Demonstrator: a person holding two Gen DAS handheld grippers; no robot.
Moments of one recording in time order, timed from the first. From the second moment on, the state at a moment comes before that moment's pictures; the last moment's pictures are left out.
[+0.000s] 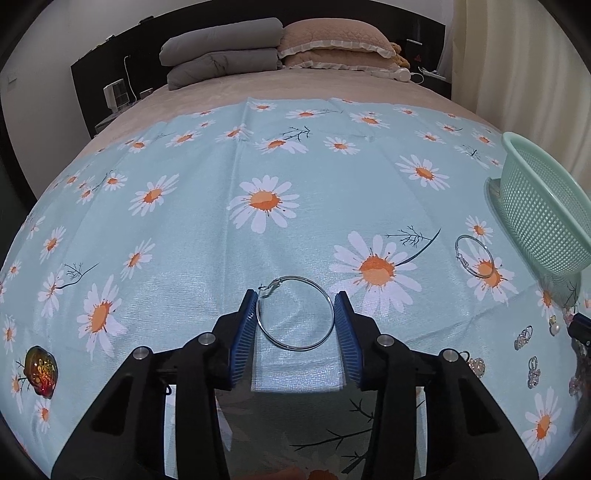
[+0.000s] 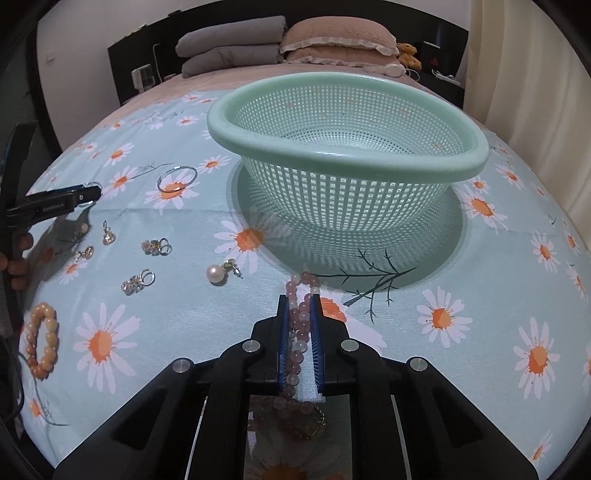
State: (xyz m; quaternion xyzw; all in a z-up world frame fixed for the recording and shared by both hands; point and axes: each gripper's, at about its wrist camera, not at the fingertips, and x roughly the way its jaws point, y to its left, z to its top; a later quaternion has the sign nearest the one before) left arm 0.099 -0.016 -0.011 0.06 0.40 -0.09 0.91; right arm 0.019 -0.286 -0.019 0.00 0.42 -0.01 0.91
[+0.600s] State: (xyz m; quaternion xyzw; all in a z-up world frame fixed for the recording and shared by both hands) left arm 0.082 -0.021 0.021 0.05 0.38 -0.12 0.91; right arm 0.004 -0.283 0.042 -0.01 0.36 0.01 0.93
